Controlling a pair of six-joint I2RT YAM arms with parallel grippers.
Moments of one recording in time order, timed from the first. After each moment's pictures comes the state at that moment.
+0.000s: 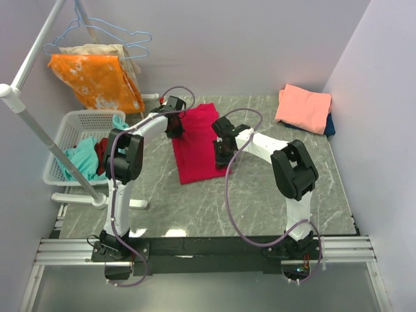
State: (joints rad) left arm -0.36 2.22 1.74 -0.53 -0.18 -0.64; right arm 0.58 1.99 1.44 -0.67 -0.07 0.51
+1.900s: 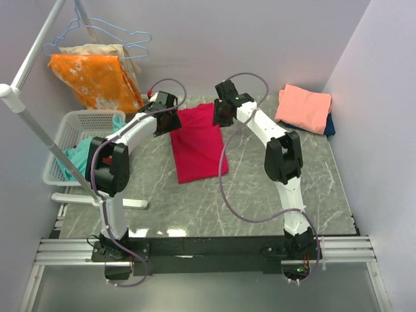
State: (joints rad) left arm -0.35 1.98 1.60 -0.54 -0.27 -0.65; right arm 0.46 2.26 2.08 -0.76 0.03 0.50
